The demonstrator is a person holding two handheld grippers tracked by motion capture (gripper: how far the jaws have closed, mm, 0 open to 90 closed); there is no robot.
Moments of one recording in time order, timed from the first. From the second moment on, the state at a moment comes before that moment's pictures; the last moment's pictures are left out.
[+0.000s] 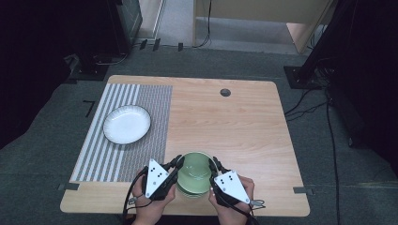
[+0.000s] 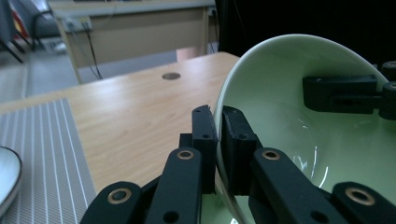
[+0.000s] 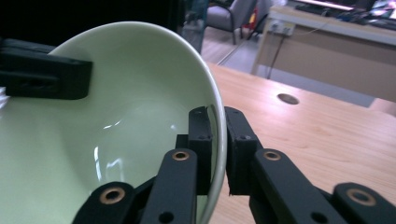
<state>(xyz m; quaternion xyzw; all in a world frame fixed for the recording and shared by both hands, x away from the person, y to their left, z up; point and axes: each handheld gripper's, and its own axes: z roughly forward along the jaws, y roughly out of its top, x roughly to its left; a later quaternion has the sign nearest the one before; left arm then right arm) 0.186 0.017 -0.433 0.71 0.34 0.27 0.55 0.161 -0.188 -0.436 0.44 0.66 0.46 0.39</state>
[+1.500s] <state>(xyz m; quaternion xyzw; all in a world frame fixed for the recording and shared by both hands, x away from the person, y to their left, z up) 0.219 0.059 -0.426 0.67 0.42 0.25 0.56 0.157 -0.217 -0.421 0.44 0.61 0.54 0.37</state>
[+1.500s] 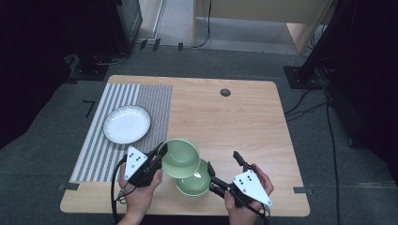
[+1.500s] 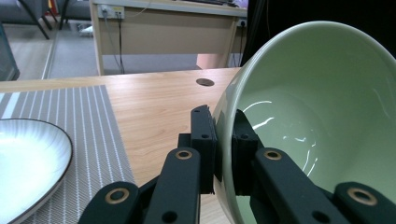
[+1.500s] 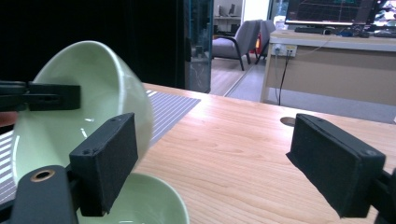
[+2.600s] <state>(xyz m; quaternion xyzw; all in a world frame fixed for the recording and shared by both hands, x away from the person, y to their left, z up) 0.240 0.109 -0.421 0.62 0.47 0.27 0.56 0.178 -0.278 -0.447 0.51 0.60 0.48 0.38</state>
